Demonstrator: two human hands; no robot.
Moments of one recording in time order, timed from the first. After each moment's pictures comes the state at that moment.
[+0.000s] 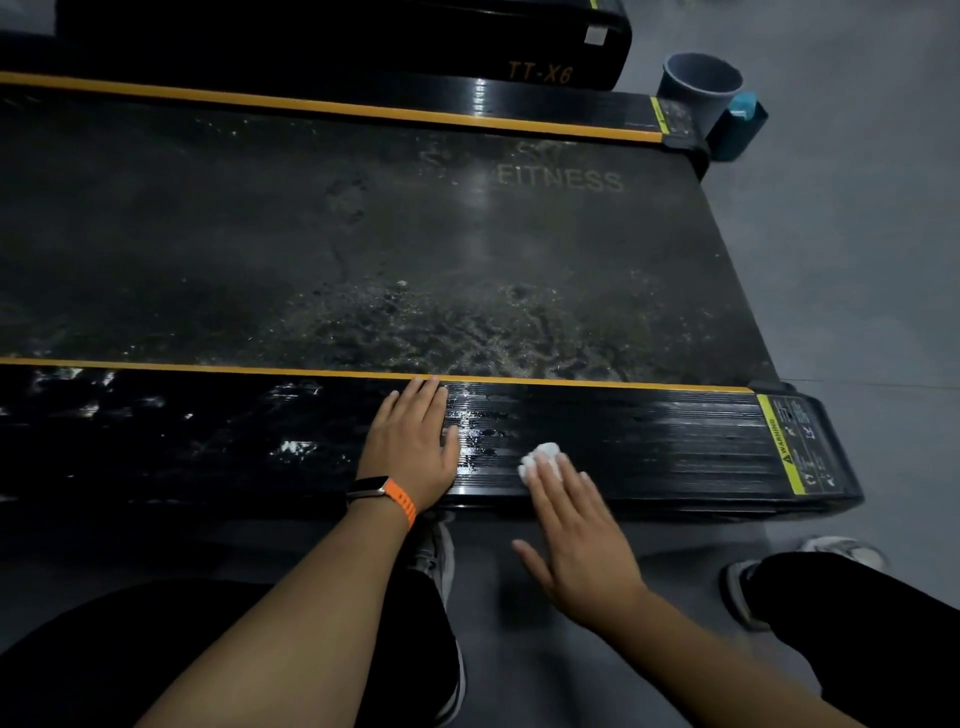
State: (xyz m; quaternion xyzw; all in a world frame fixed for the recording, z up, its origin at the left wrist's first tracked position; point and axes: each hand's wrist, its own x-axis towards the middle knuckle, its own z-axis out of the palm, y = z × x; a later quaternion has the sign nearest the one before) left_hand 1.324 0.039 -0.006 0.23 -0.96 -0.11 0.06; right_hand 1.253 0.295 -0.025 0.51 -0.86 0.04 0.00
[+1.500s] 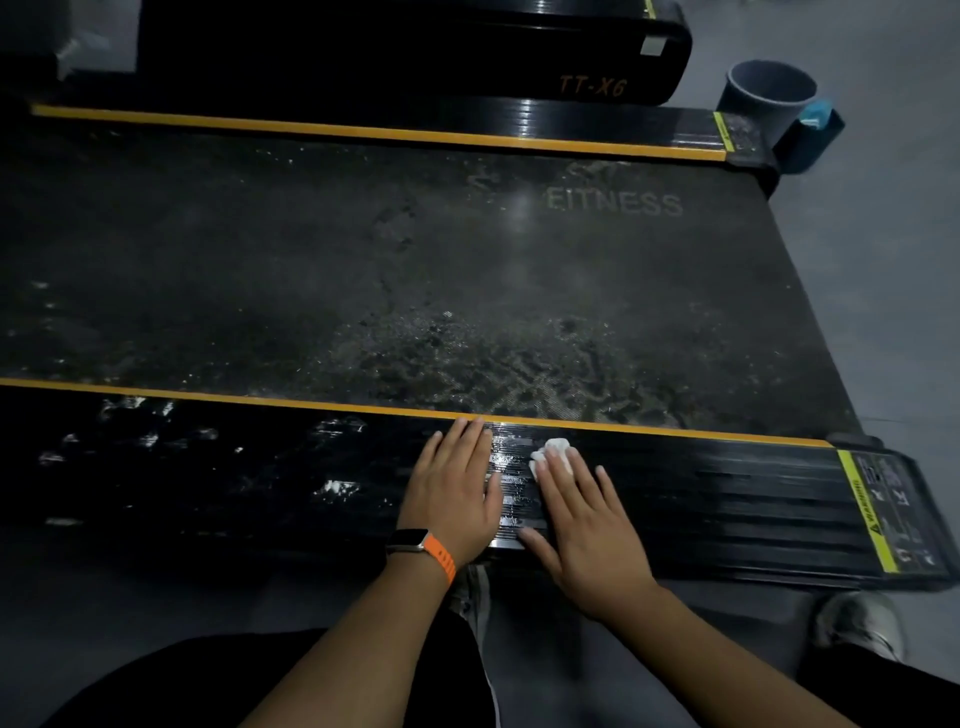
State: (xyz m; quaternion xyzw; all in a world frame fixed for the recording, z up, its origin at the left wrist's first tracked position) left_hand 1.325 0.039 -0.009 0.23 -0.96 -0.11 0.06; right_hand 1.219 0.223 -0.020 0.51 -0.86 0.07 -0.05
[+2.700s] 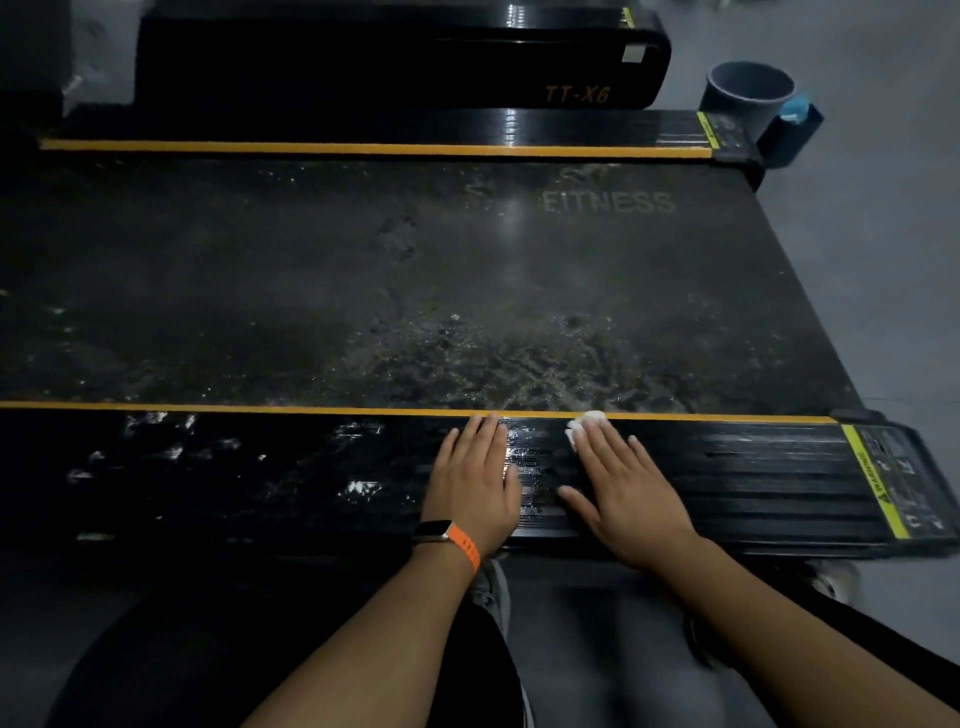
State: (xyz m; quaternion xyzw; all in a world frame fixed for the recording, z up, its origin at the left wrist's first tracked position) left_hand 1.326 0.039 -0.005 0.23 -0.97 -0.12 0.05; right_hand 1.190 0.218 0.004 0.46 -0.88 0.04 -0.12
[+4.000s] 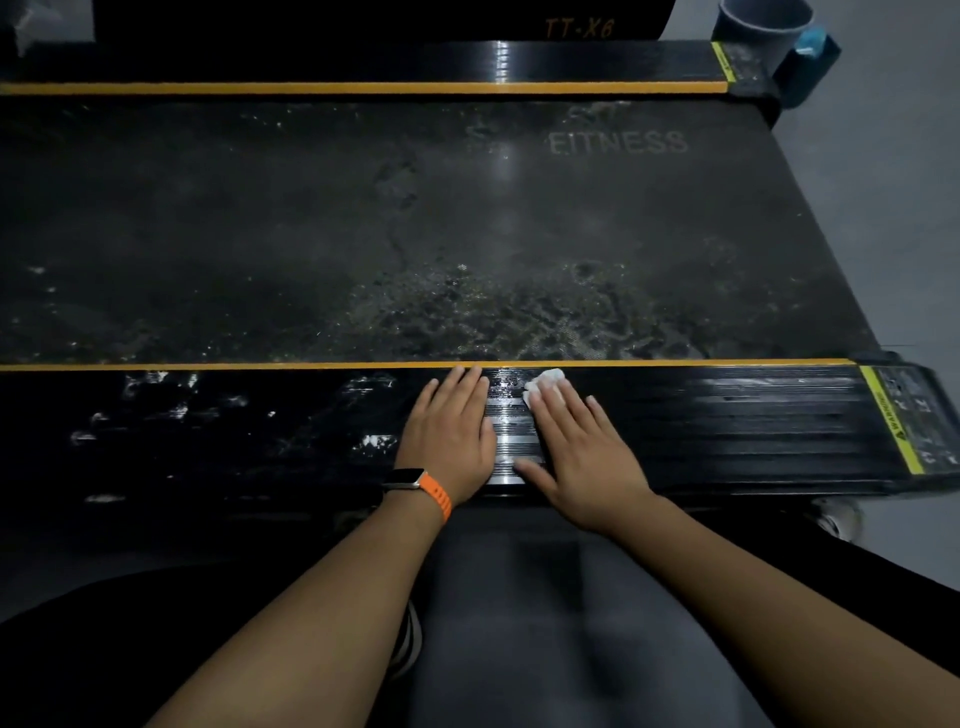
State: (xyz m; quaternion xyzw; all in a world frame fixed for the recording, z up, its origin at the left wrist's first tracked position) left_hand 1.357 -0.002 0.000 0.19 -0.98 -0.10 0.05; right_hand 1.244 0.176 -0.001 0.50 -0.86 0.05 -0.13
